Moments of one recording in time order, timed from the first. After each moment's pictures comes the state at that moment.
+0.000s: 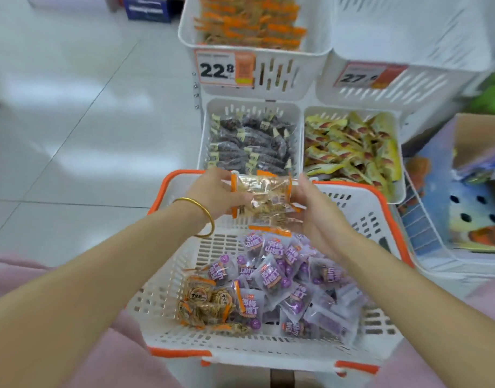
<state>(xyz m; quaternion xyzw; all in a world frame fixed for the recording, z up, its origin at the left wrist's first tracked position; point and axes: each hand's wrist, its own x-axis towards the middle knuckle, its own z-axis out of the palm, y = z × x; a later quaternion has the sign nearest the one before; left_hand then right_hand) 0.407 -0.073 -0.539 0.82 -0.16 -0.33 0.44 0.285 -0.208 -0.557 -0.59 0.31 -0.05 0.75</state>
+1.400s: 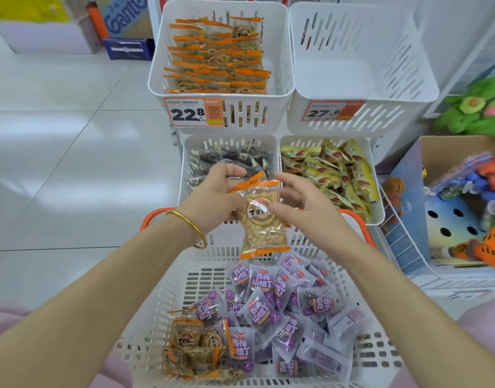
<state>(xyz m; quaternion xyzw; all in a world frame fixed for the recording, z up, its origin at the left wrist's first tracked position) 0.414 -0.122 -0.502 0.70 -0.26 -0.35 0.56 0.286 -0.249 -0.514 -0.79 0.21 -0.10 0.57</state>
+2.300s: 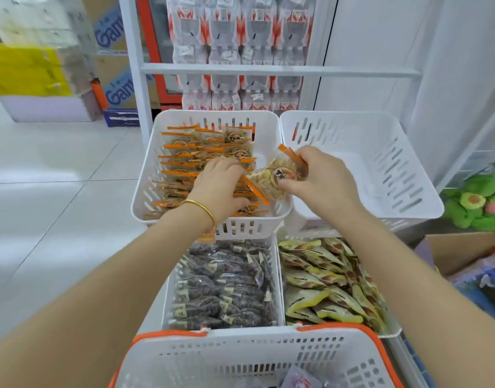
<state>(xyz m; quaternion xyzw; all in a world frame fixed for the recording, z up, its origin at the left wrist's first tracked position) 0.580 -0.260 -0.421 0.86 -0.49 0.05 0.13 0.434 -0.379 -0.388 -0.92 0.26 -0.24 0.19</state>
